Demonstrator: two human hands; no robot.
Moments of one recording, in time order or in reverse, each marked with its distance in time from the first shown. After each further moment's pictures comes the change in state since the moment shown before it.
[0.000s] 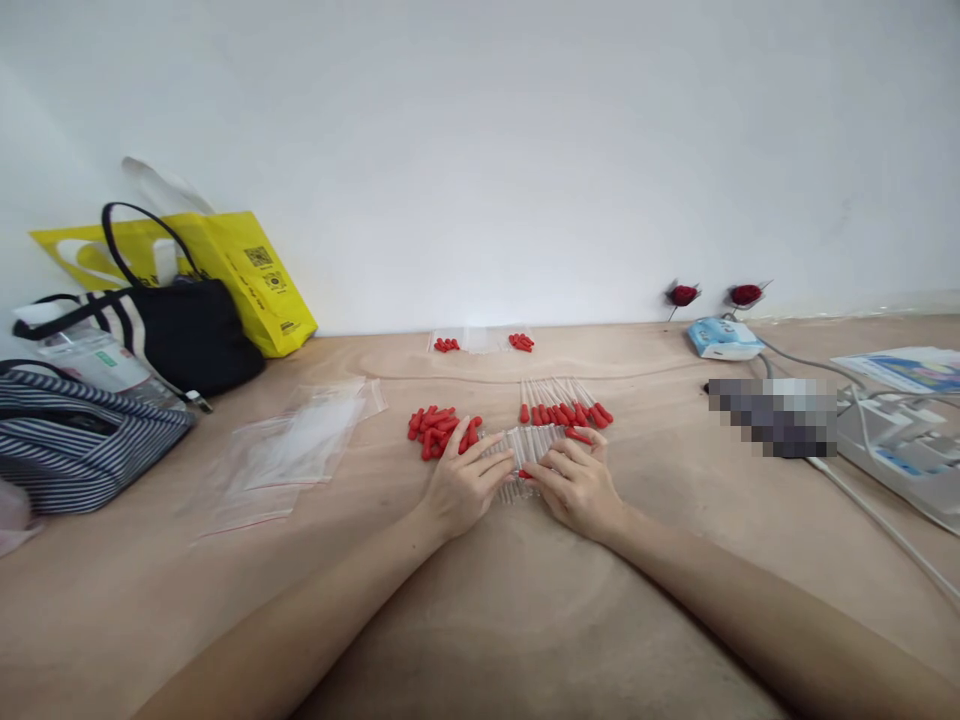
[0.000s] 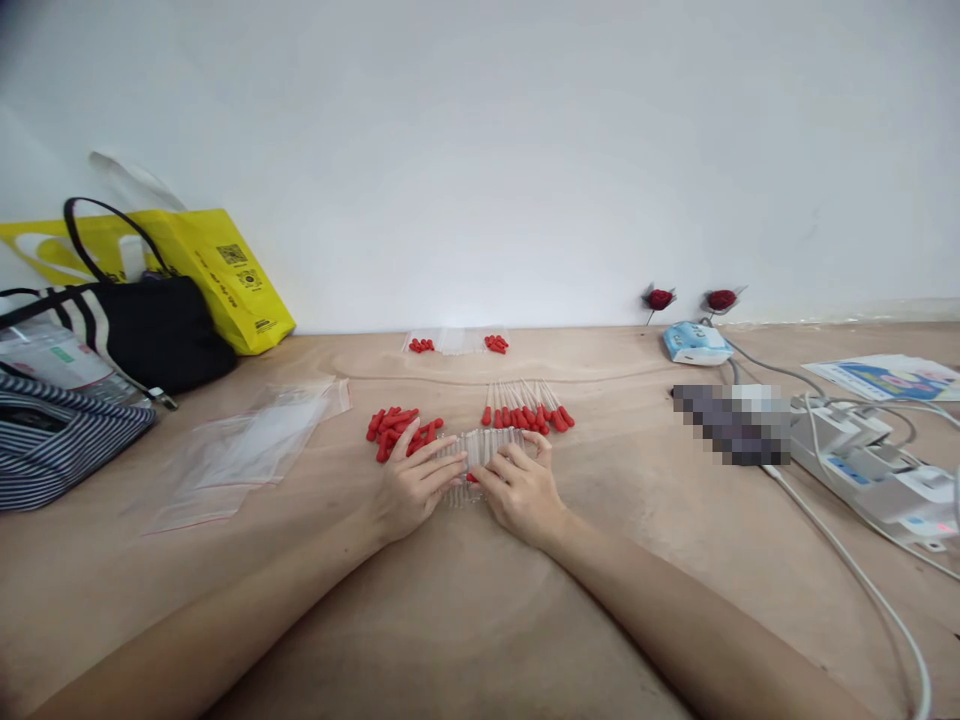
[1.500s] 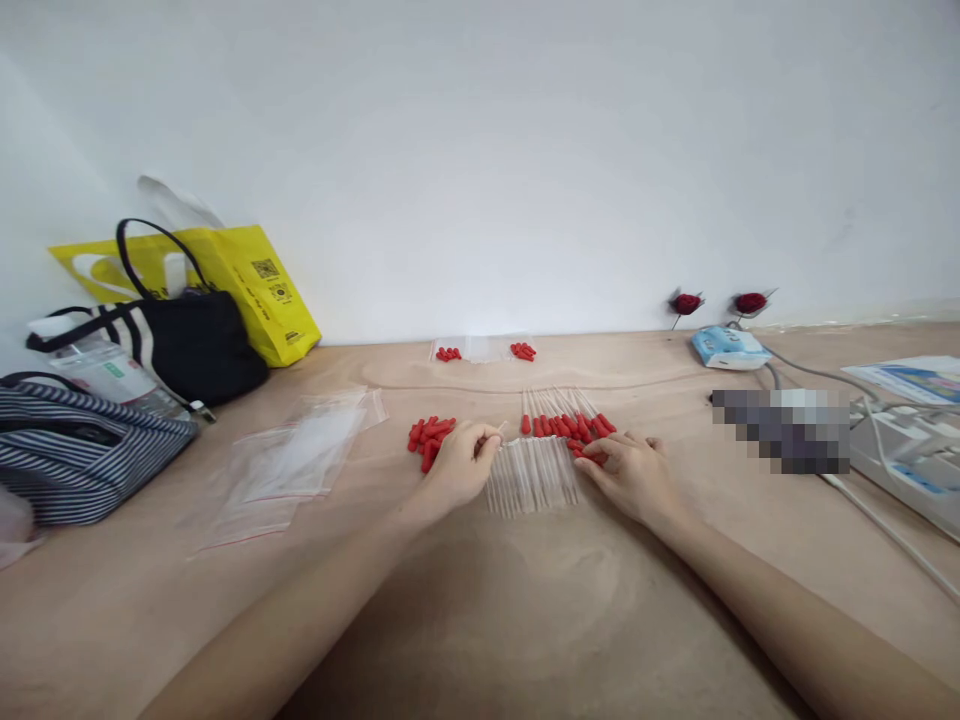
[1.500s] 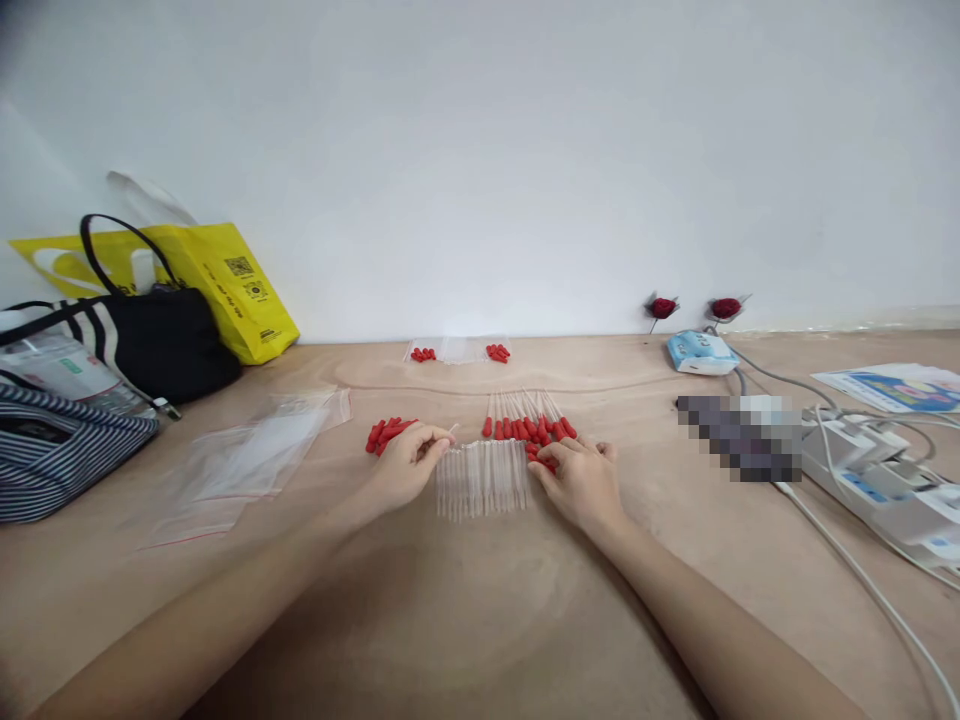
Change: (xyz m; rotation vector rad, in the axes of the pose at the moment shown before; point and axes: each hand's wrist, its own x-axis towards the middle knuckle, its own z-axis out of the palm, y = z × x) left_hand 0.038 -0.012 -0.016 -0.388 -0.216 -0.705; right_hand -0.015 0.050 -0.020 -0.062 -0.248 0.550
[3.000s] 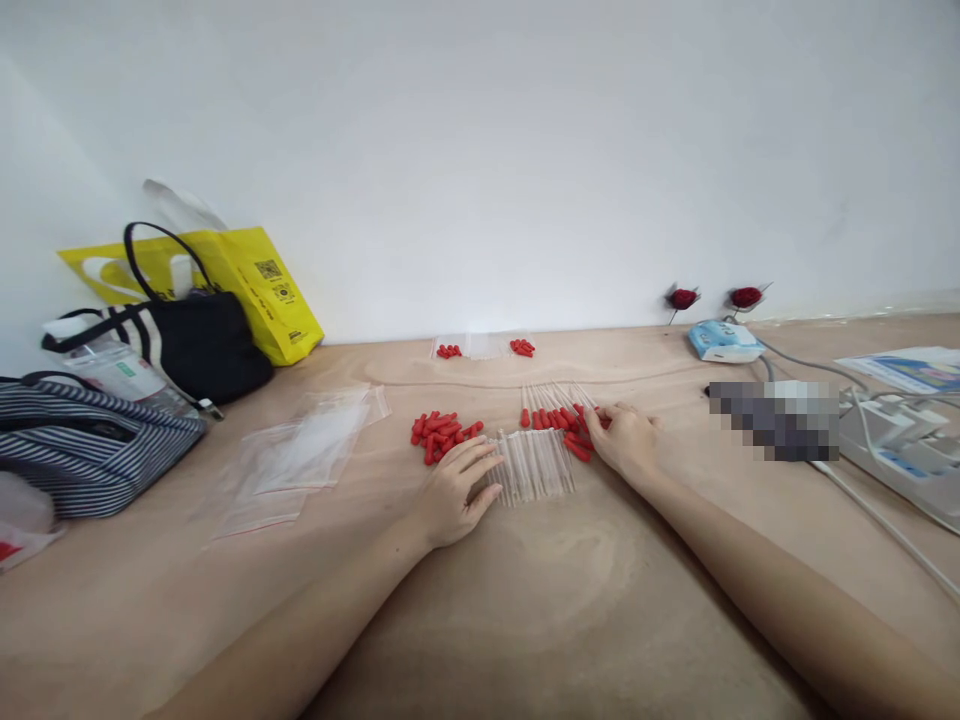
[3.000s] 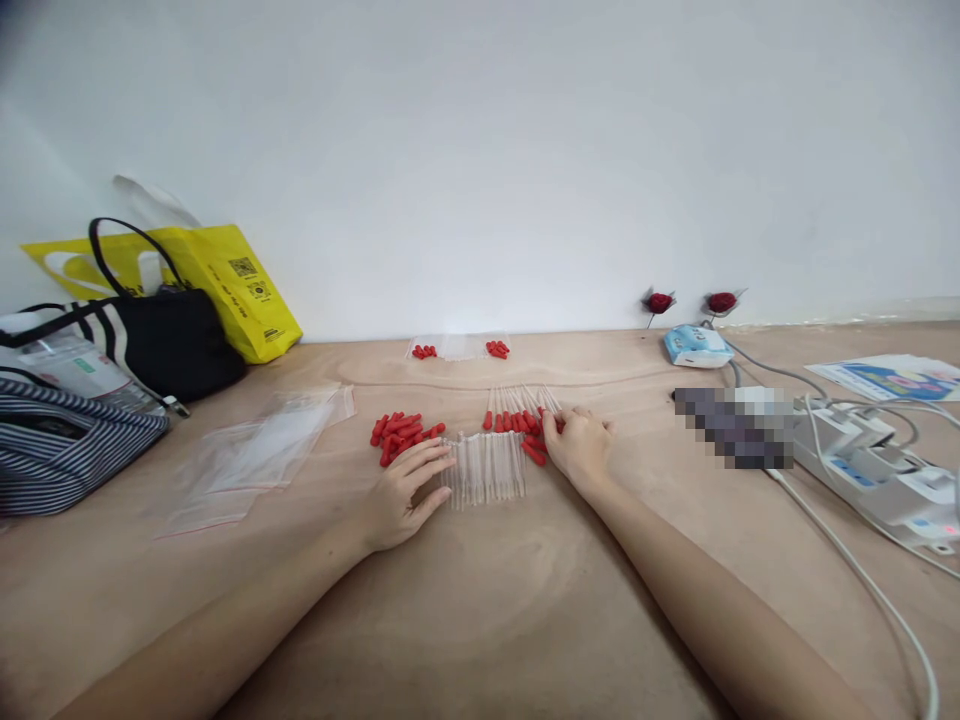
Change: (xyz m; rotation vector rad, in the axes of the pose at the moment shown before) left_hand -0.040 -0.034 0.010 0.201 0.052 0.484; right_hand 0.029 0.007 0.018 -0.108 0.113 0.320
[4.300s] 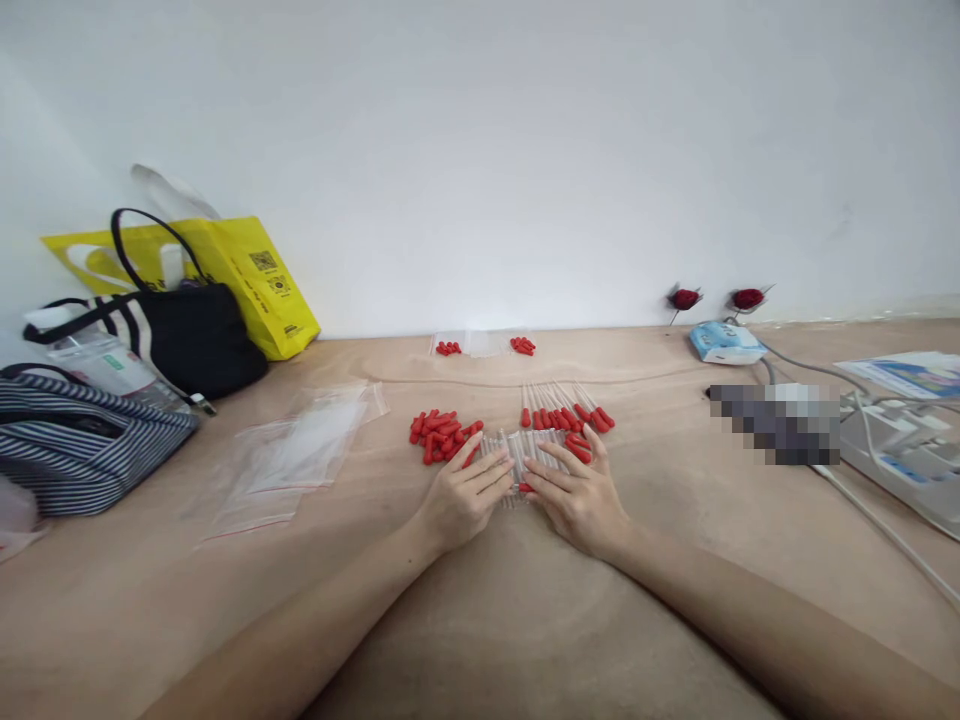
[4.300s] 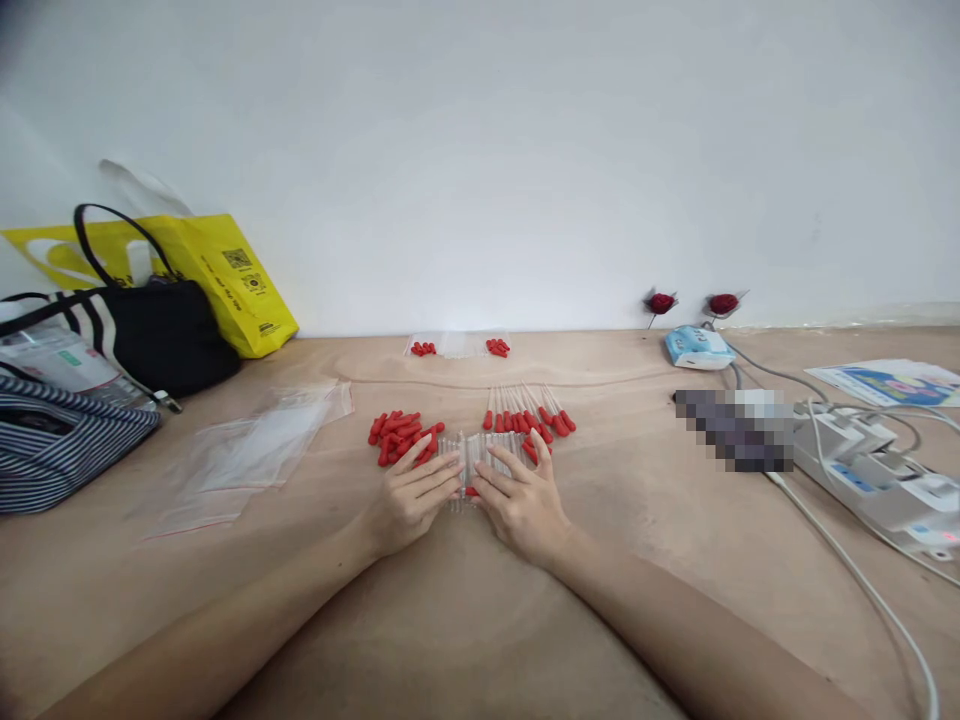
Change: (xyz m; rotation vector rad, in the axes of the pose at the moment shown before) left_hand 0.007 0.006 0.010 0.262 0.199 0.377; right_hand -0.063 -0.044 -0.009 0.252 0.162 -0.851
